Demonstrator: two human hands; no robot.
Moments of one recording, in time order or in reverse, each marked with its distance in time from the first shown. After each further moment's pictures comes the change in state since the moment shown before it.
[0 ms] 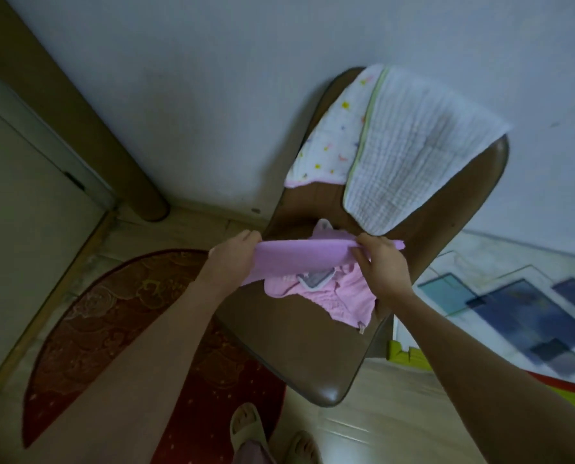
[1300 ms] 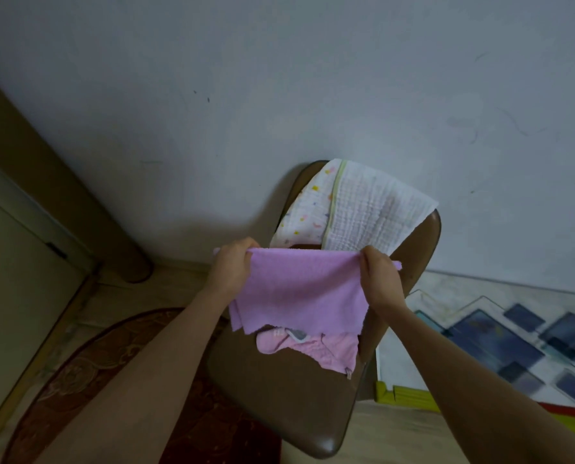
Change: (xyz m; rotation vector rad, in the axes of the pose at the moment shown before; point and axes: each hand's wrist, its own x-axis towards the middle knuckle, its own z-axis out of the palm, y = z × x) left_hand 0.042 0.035 -0.125 -0.339 0.228 0.066; right_hand 0.040 -0.050 -0.102 0.133 0.136 0.259
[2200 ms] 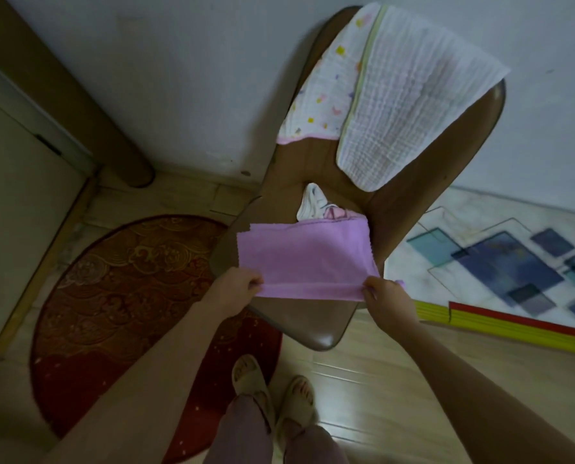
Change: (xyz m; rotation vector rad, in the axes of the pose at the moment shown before) left_hand -0.173 -0.086 0.121 0.011 -0.530 -0.186; right_hand -0.157 0.113 0.083 -0.306 -0.452 0.156
